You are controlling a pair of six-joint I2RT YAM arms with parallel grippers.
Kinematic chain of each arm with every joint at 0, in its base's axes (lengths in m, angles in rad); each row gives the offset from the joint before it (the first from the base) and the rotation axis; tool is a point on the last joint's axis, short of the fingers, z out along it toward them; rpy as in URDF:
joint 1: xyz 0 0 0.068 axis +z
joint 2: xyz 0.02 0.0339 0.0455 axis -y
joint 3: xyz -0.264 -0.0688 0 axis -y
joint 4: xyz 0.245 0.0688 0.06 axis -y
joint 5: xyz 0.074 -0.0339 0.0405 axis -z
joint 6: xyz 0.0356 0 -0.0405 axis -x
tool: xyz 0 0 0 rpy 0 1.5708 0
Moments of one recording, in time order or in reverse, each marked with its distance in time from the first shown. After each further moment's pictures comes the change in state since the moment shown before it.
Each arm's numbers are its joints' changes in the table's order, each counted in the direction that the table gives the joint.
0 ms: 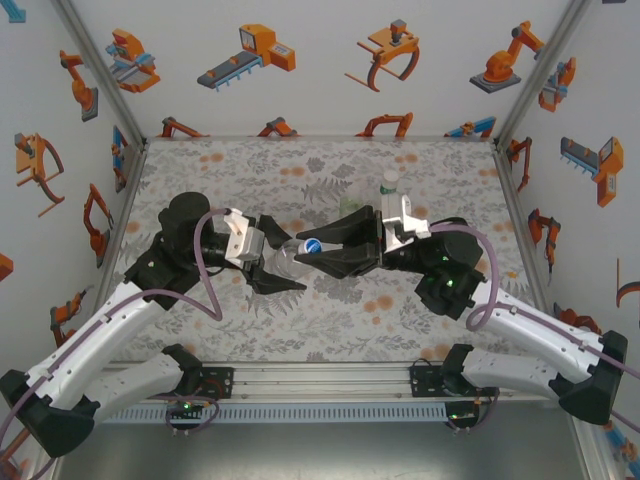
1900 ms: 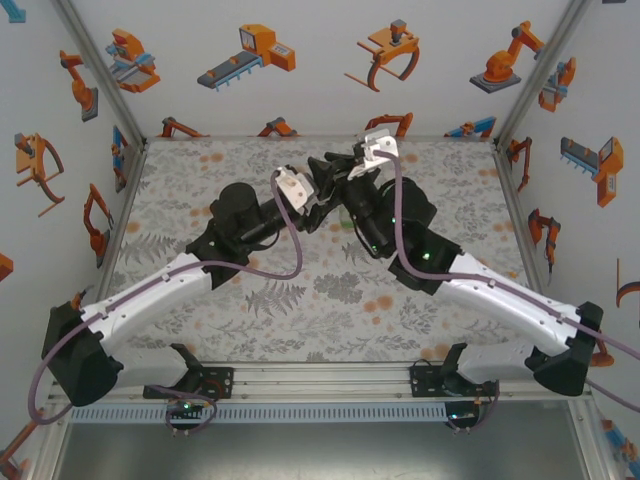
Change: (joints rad) left arm -0.112 -0.304 0.005 0.486 -0.855 0.037; right arm 0.054 -0.219 0.337 -0.423 1.043 0.095
